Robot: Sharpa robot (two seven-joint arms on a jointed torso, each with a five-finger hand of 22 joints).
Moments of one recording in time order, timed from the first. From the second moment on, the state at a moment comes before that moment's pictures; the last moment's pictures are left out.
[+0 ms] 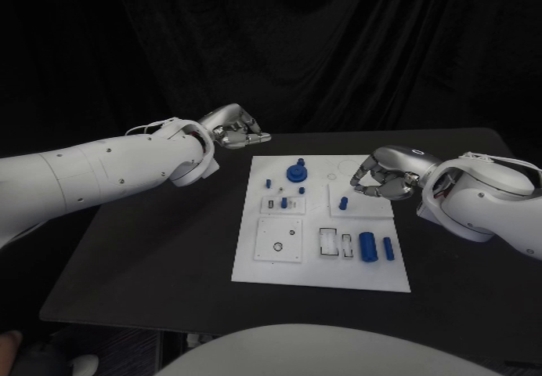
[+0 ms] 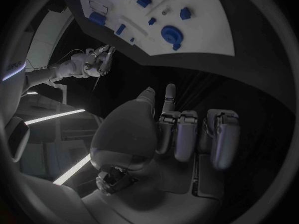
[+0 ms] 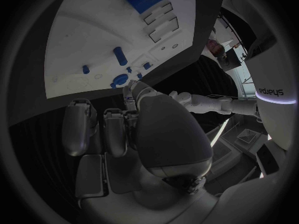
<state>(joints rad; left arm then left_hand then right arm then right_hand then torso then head) 1.32 -0.73 -0.21 1.21 -0.99 -0.38 0.16 1.28 0.04 -0.02 0.28 0.21 1.02 0.08 0.28 0.41 1.47 0.01 1.57 1.31 1.47 -0.04 1.56 1.31 0.00 1.47 0.08 1.54 1.31 1.35 -0.88 -0.25 1.60 -1.38 -0.26 -0.06 1.51 -0.07 0.25 0.21 0.32 1.02 0.12 0.12 0.13 1.46 0.04 1.49 1.31 1.47 -0.04 1.47 1.31 0.05 1.47 0.07 1.31 1.31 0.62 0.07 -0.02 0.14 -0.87</state>
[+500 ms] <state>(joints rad) 1.33 -0.56 -0.21 1.08 -1.09 0.02 -0.29 1.20 0.04 -0.09 0.28 0.19 0.98 0.06 0.36 0.65 1.46 -0.01 1.57 1.31 1.47 -0.06 1.56 1.31 0.00 1.47 0.05 1.53 1.31 1.35 -0.88 -0.25 1.59 -1.37 -0.26 -0.07 1.51 -0.07 0.25 0.21 0.32 1.02 0.11 0.12 0.13 1.46 0.04 1.49 1.31 1.47 -0.04 1.47 1.31 0.05 1.47 0.07 1.31 1.31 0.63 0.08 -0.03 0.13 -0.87</state>
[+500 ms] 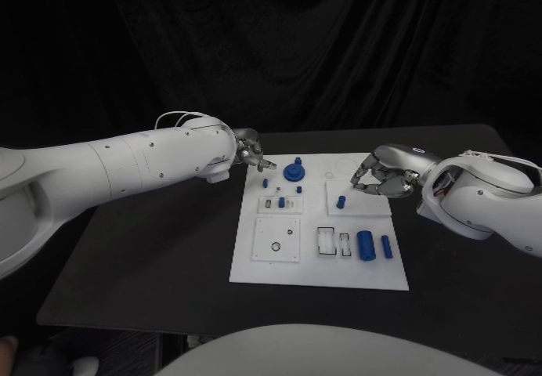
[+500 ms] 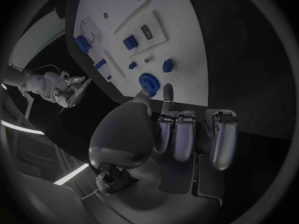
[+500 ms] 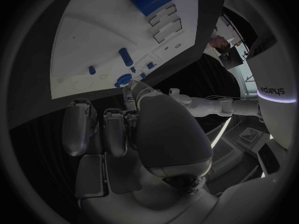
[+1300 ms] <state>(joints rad) 1.33 -0.53 -0.21 1.07 -1.12 0.09 -0.39 1.19 0.04 -0.11 0.26 0.21 0.93 0.06 0.39 0.83 1.47 -0.01 1.57 1.31 1.47 -0.06 1.56 1.31 0.00 1.47 0.05 1.51 1.31 1.35 -0.86 -0.25 1.57 -1.37 -0.25 -0.07 1.51 -0.06 0.25 0.21 0.32 1.02 0.11 0.12 0.13 1.46 0.04 1.49 1.31 1.47 -0.04 1.47 1.31 0.05 1.47 0.07 1.31 1.31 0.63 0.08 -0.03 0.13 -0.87</state>
